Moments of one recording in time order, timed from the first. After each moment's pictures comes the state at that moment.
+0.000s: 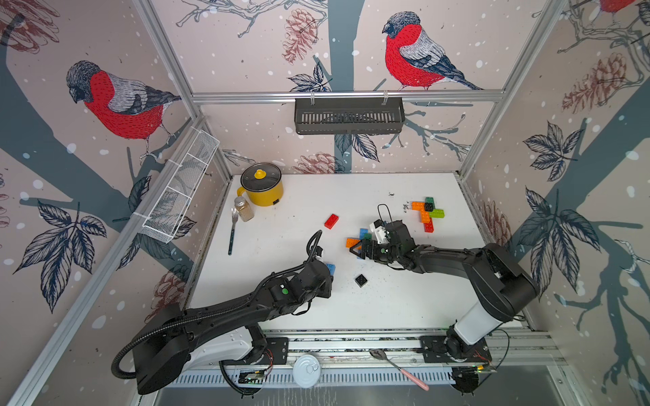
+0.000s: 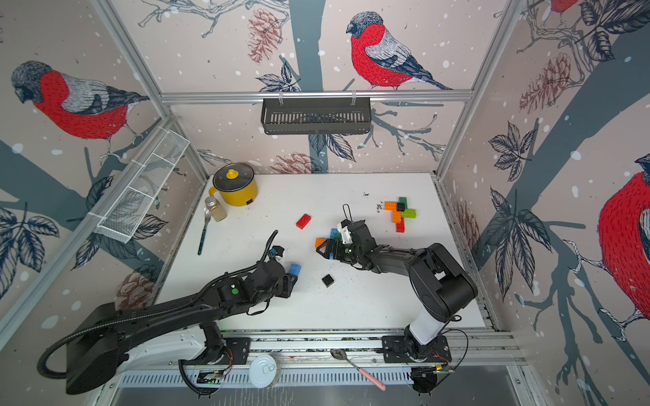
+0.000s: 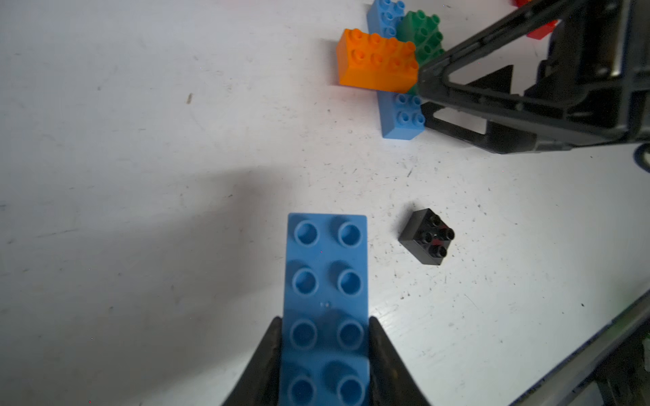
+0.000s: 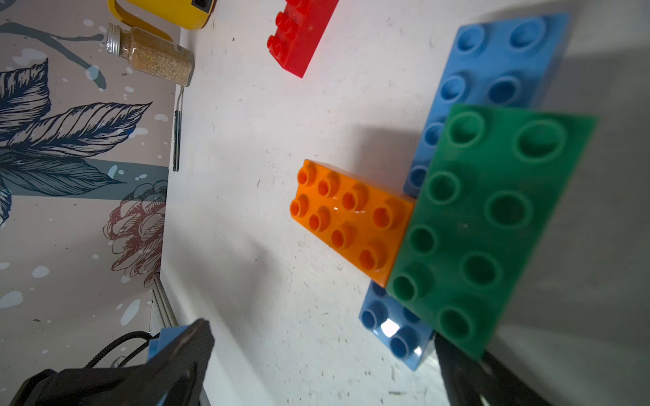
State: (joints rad) left arm -0.98 1.10 0.52 -0.25 -0.19 -0.70; right arm 0.57 1.65 0.70 0.24 -0.51 0.71
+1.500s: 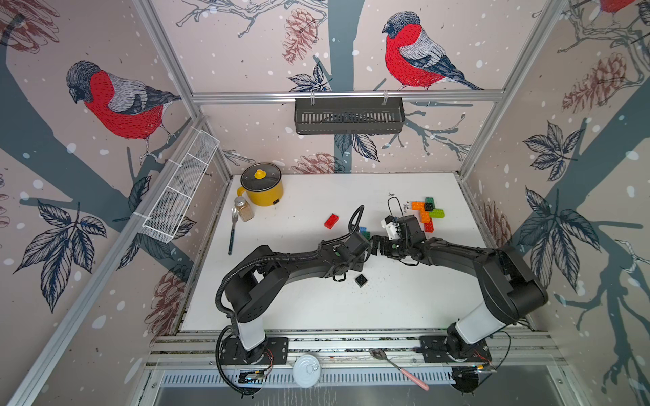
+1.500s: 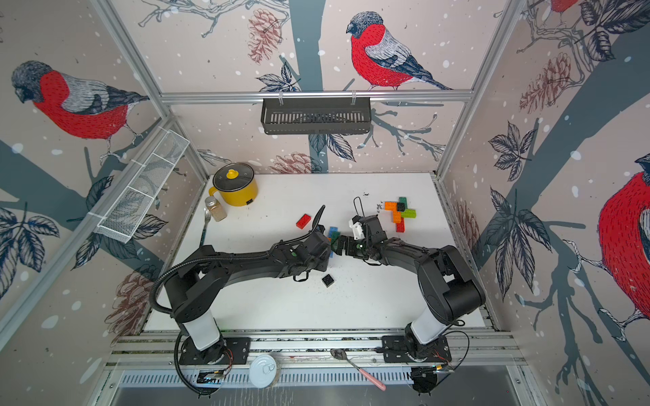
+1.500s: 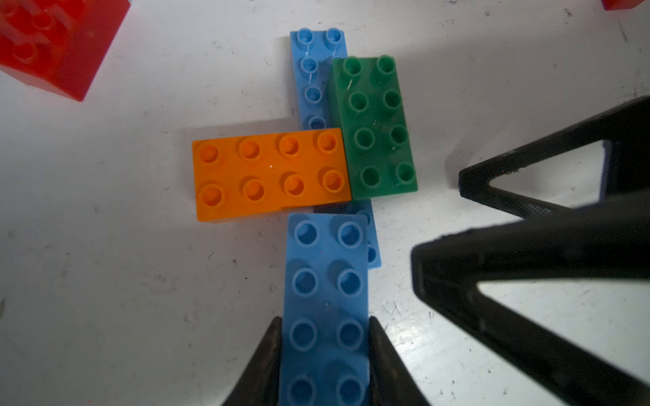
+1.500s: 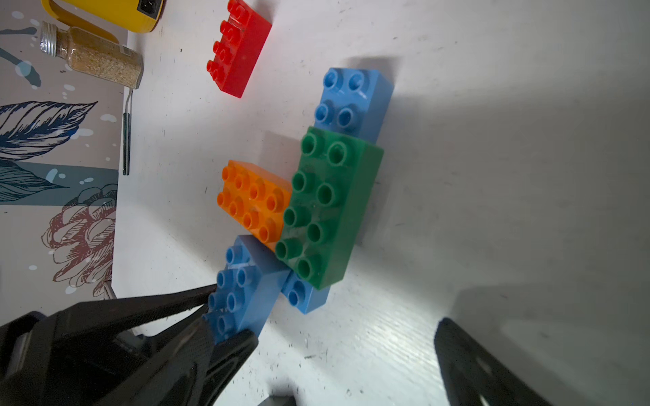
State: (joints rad) left arm -0.93 1.78 1.03 -0.21 -0.21 -0.58; right arm 0.44 1.61 0.75 0.01 -0.50 0.52
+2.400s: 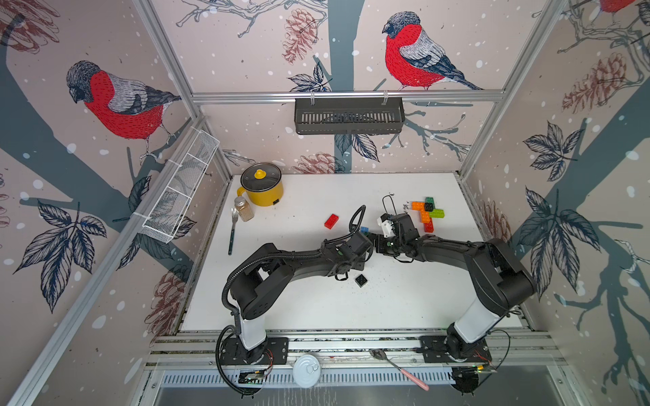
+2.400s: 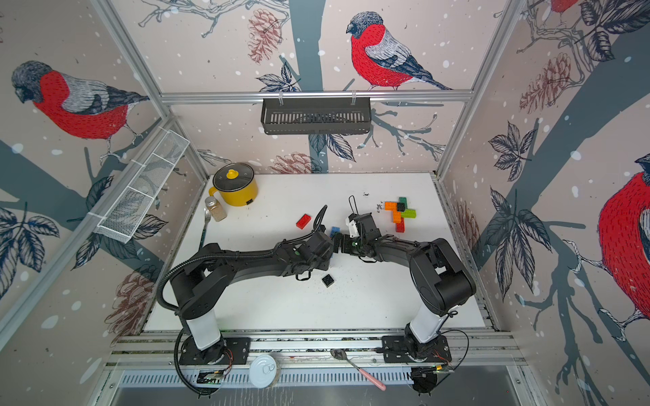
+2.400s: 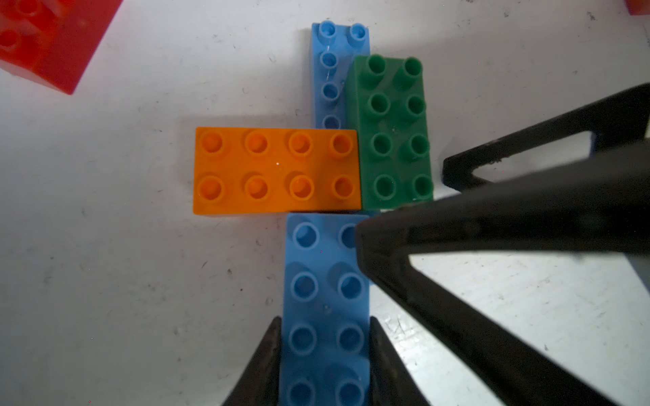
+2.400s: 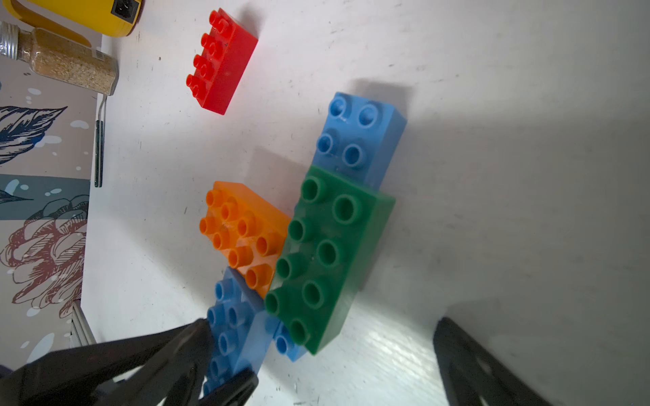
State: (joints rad) left arm -0.93 1.83 1.07 -0.22 -0.23 -0.61; right arm 0.47 1.69 0.80 0.03 -0.41 0.52
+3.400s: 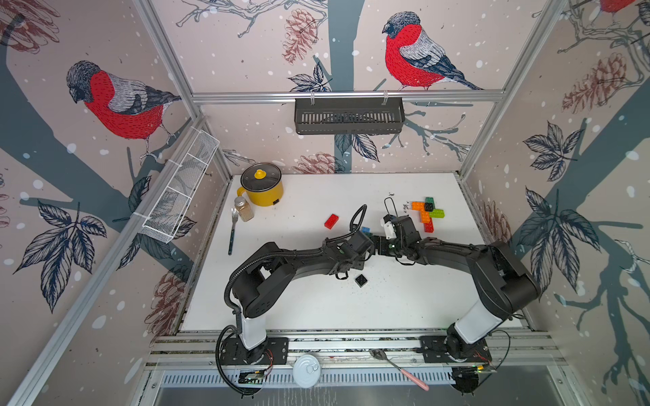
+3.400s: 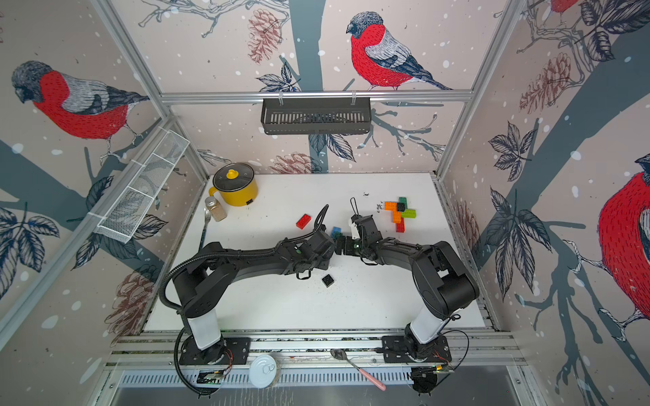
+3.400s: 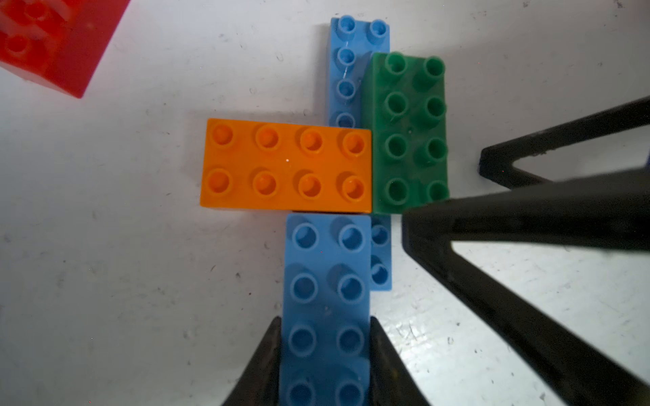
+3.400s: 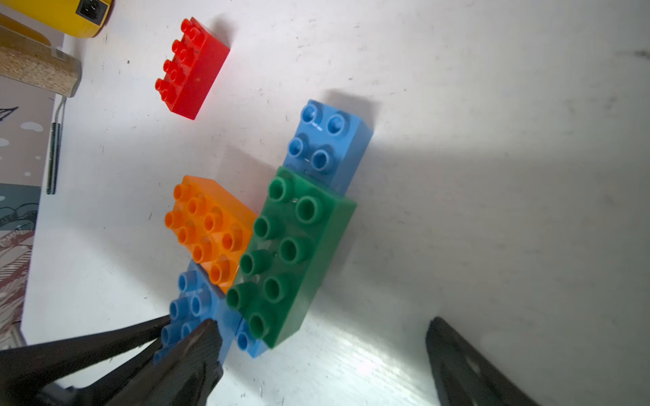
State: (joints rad) left arm -0.93 1.84 1.09 -0.25 -0.24 -0.59; right arm 0.46 1.65 0.76 0.03 -0.35 0.50
